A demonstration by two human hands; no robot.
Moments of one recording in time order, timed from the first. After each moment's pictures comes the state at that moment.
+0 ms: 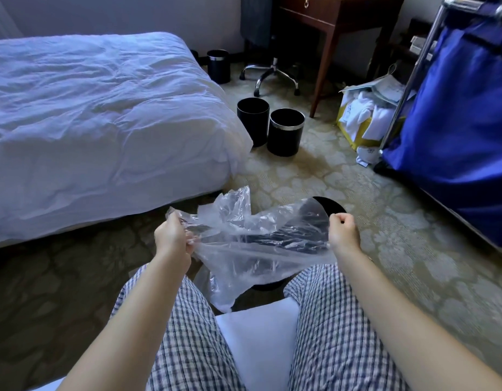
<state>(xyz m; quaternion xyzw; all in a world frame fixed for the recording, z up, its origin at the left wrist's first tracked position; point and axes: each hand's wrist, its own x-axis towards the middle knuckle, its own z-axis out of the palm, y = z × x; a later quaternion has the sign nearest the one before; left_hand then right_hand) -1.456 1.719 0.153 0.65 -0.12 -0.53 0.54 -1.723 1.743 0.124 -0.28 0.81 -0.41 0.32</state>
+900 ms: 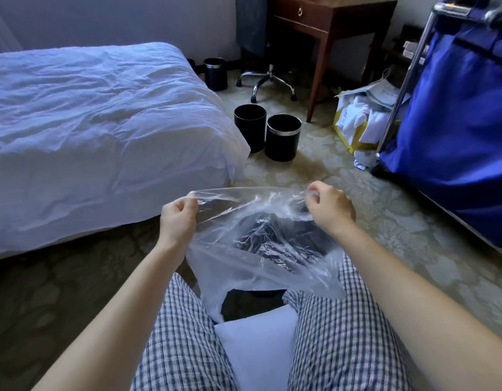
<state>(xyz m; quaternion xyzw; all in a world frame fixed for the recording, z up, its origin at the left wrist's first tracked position) -1.460 1.700 0.167 0.62 -0.47 -0.40 0.48 -1.719 1.710 0.185 -0.59 0.78 -0.18 0.12</state>
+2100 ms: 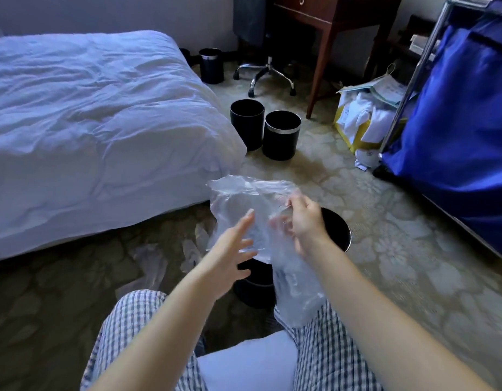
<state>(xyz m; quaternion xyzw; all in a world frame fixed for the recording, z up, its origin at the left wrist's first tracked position) -1.538 1.692 0.157 0.54 -0.32 -0.73 0.27 -1.674 1.665 0.163 -0.25 0.61 -0.56 0.50</state>
